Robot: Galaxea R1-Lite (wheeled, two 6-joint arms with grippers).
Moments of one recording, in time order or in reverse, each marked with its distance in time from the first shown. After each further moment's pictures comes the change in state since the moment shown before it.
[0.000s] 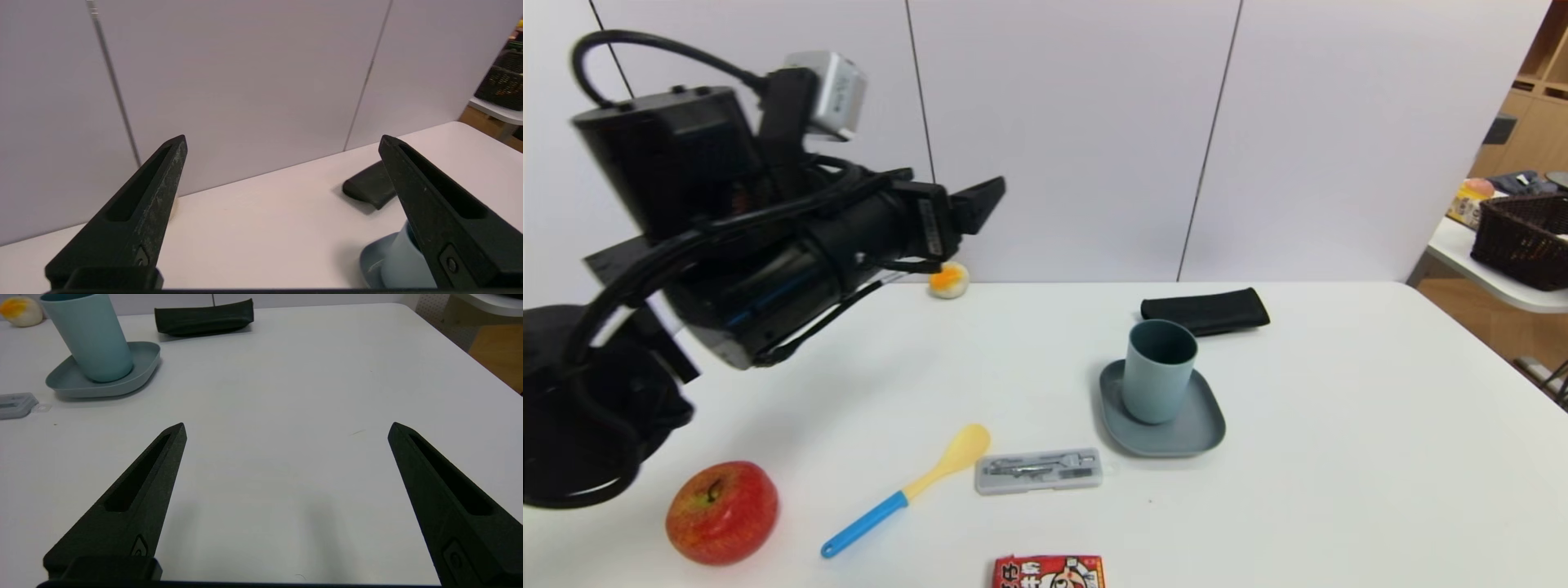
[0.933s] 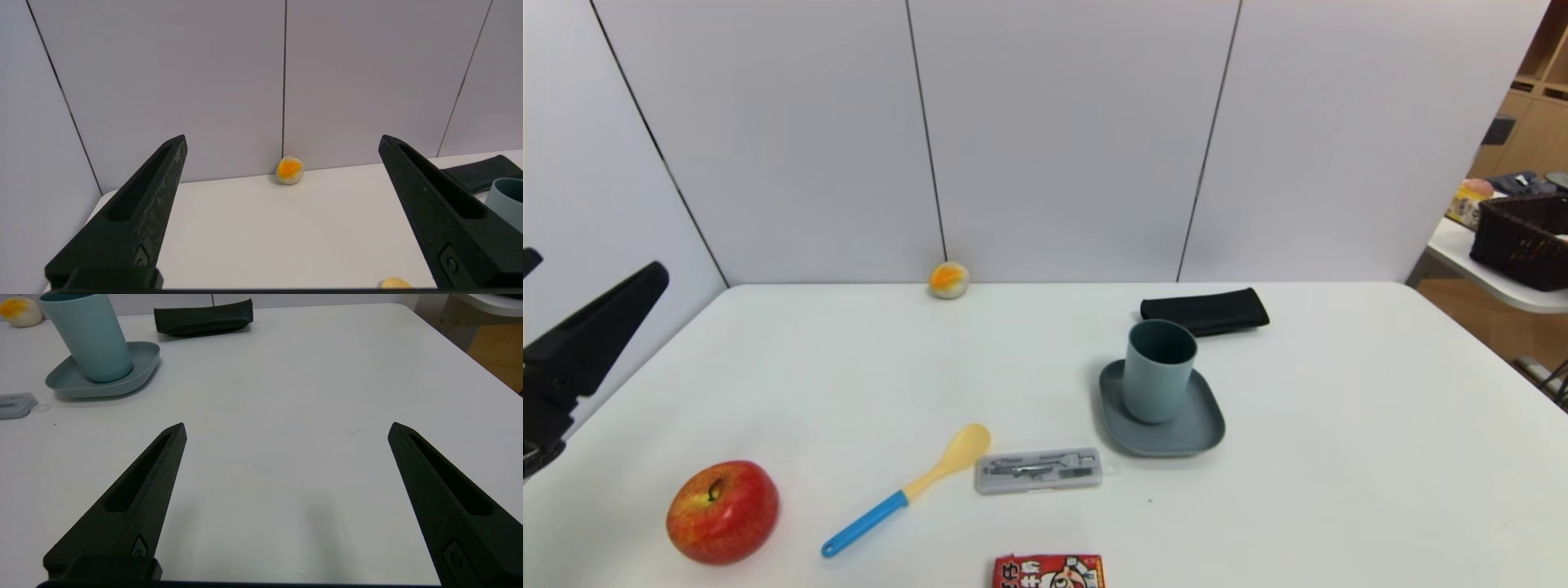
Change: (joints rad) left arm 0.286 -0.710 0.597 -0.034 -0.015 0.083; right arm 0.000 0.000 0.000 0.000 0.000 0.000
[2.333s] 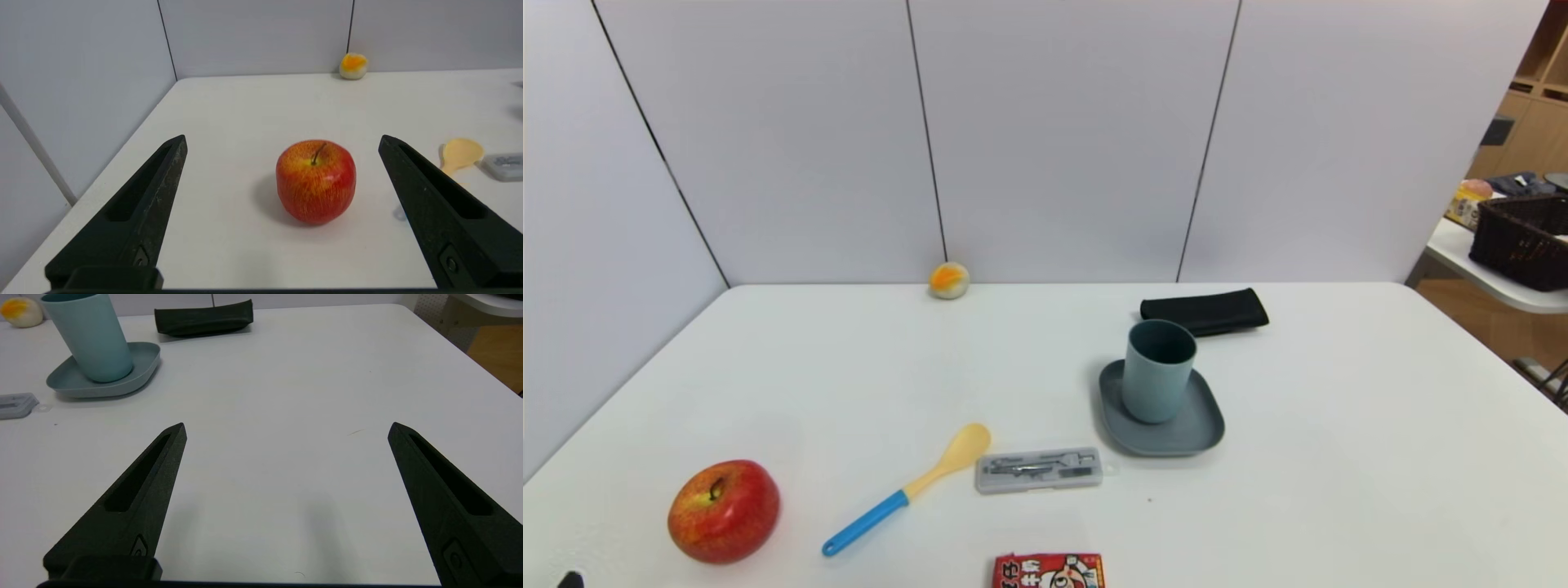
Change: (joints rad) left arm 0.296 -0.736 0.315 0.568 -0.082 -0.019; right arm 0.000 0.000 0.000 0.000 0.000 0.000
